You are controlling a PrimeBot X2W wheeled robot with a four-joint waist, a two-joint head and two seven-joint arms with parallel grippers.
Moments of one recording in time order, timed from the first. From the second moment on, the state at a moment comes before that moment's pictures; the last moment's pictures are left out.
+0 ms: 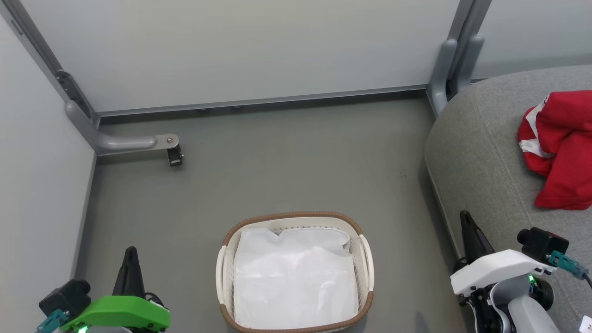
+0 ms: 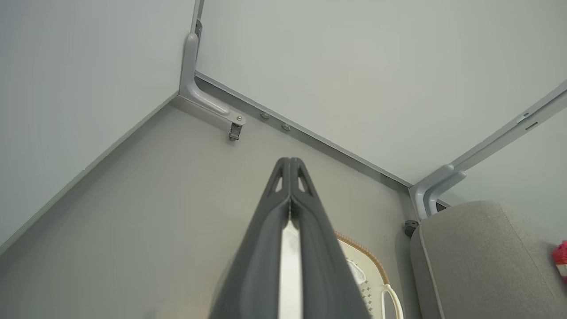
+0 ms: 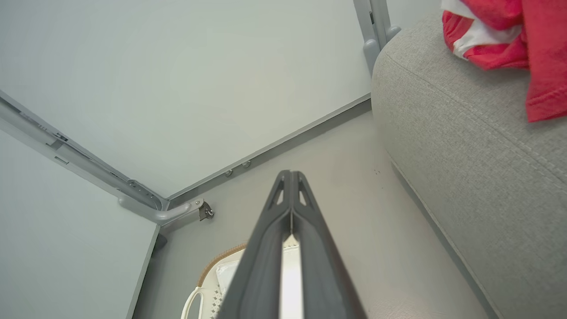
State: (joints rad) left arm -0.04 0.05 0.06 0.35 -0.59 -0.11 -0.14; right arm -0.15 -0.04 0.00 0.38 0.59 0.13 -0.14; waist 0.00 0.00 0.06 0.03
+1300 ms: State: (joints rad) left arm -0.07 0.05 0.08 0.30 -1.10 -0.12 -0.02; right arm -0.13 -0.04 -0.06 0.31 1.10 0.13 -0.02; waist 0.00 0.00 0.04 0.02
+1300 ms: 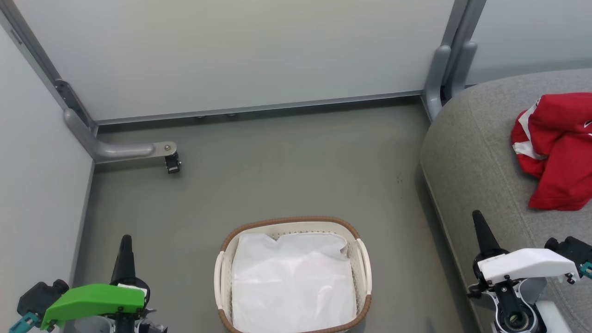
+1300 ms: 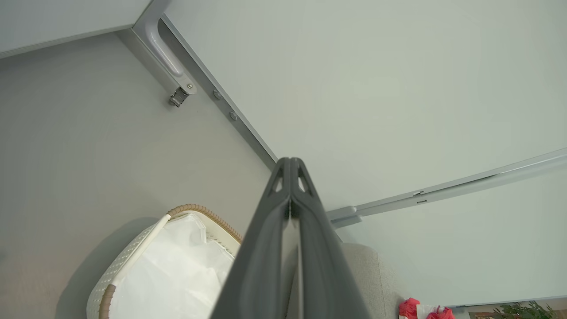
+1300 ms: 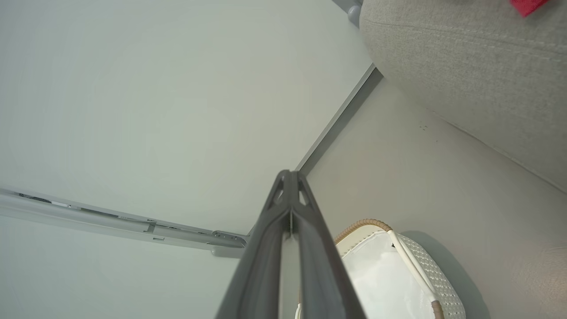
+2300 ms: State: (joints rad) left arm -0.08 0.05 0.10 0.27 -1.38 -0.12 0.06; right arm -0.13 -0.05 -0.09 0.28 1.38 0.13 0.05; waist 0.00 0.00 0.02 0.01
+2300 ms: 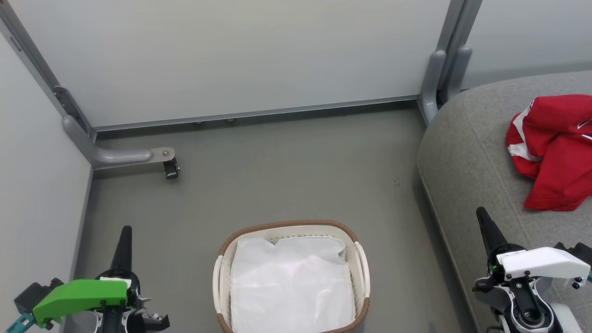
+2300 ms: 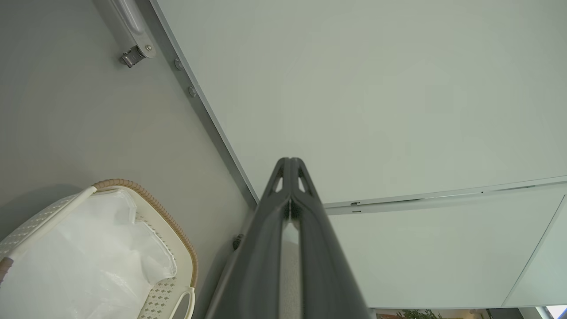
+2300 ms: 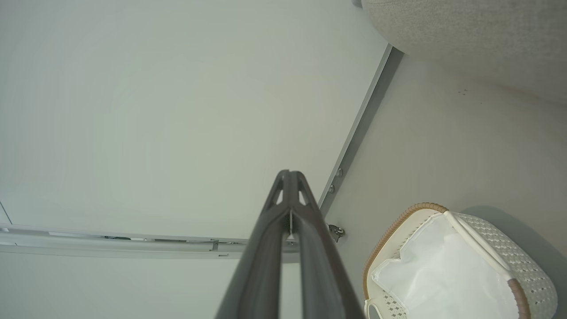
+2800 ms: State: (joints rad) left arm -0.09 0.05 0.11 0.26 -1.50 -0.12 0.09; right arm -0.12 -0.05 -0.10 0.26 1.49 0.13 0.08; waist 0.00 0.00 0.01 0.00
